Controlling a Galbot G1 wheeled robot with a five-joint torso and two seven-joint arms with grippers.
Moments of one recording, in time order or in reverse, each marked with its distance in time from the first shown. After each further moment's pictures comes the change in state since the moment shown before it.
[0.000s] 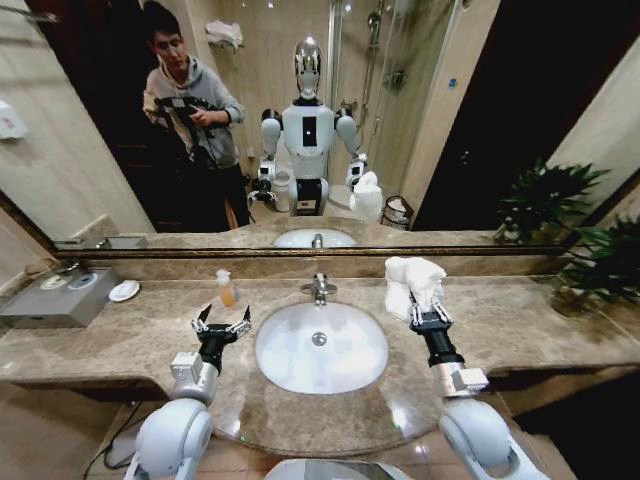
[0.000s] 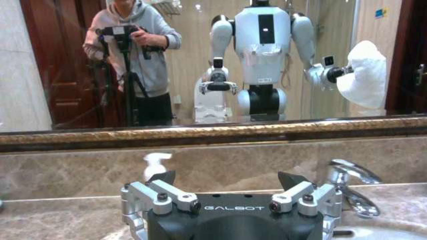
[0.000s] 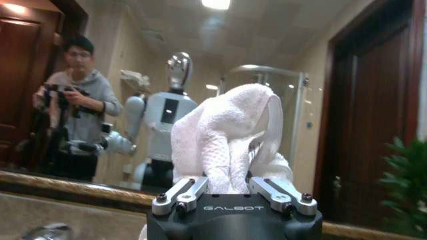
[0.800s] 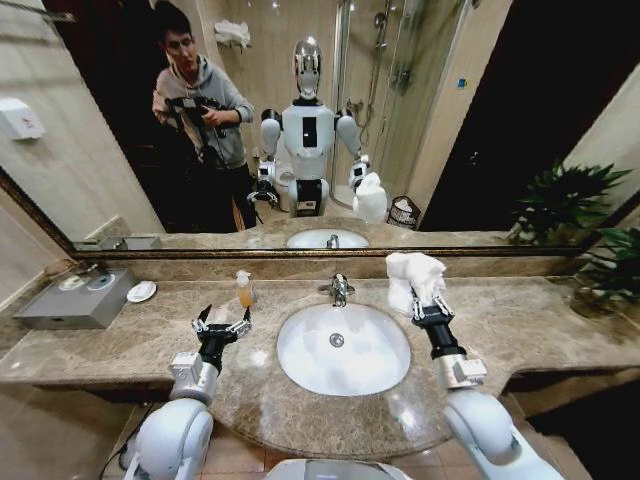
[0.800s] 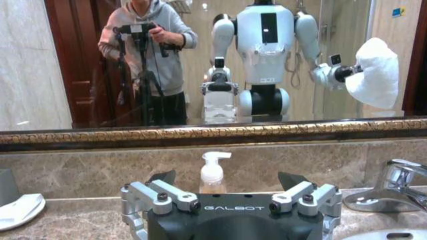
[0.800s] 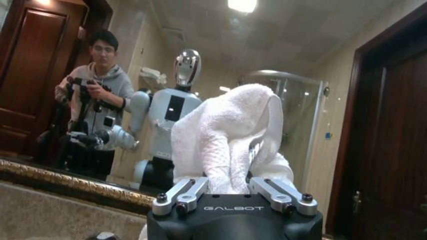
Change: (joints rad) left arm 0.000 0.000 0.000 0.000 0.000 0.000 0.000; right arm 0.044 -0.006 0.007 -0.010 -0.032 -0.041 -0.026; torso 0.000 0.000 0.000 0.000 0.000
